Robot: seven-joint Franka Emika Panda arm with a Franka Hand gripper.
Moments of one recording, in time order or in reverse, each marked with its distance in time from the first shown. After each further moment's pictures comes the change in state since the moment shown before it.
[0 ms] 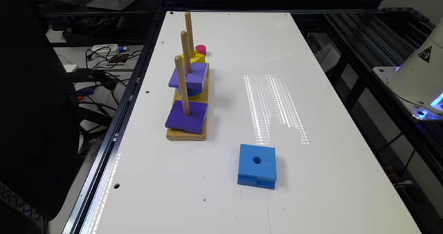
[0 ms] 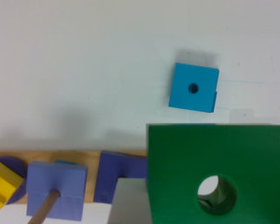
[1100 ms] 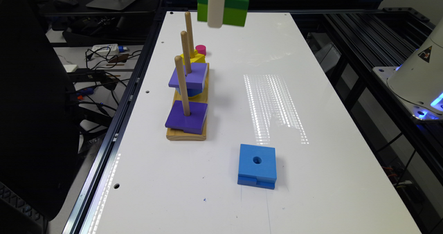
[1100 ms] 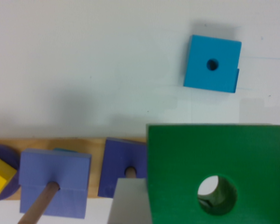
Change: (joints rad) arm -0.029 0.129 -0.001 -0.022 -0.049 0.145 -0.005
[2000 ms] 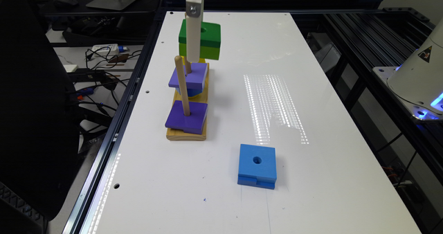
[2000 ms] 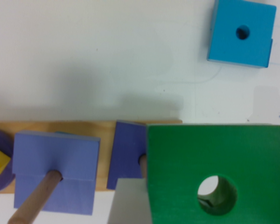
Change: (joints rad) arm -0.029 0.128 -0.002 0.001 -0.063 0.125 -0.001
